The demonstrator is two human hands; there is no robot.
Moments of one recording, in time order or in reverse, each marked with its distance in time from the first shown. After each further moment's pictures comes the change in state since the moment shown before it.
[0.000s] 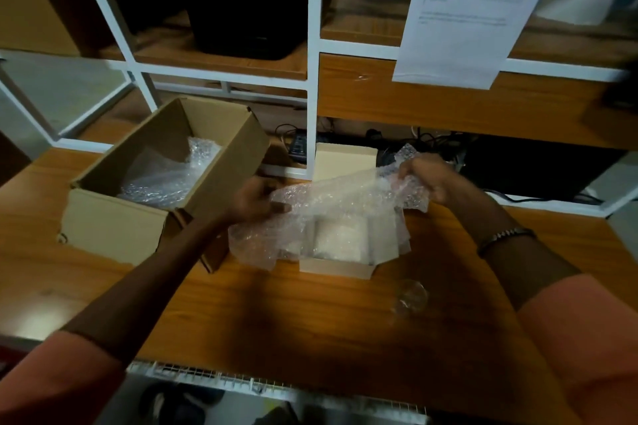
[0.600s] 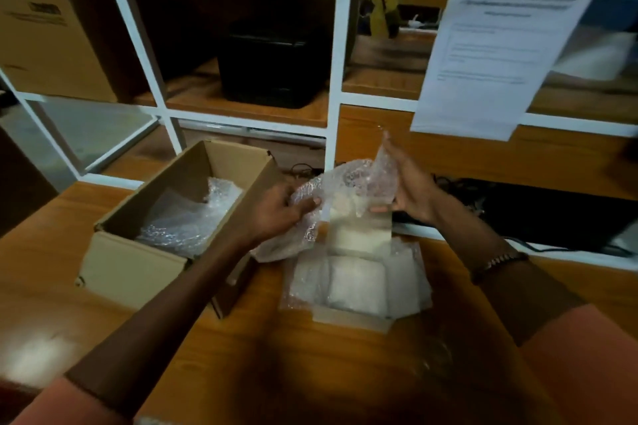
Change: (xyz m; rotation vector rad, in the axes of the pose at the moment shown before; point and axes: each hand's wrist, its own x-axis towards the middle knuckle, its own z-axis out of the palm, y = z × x) left_hand 0.003 0.051 -0.042 -0.249 0.253 0.069; right_hand -0.014 -0.085 0.054 0.324 -0.396 -0.166
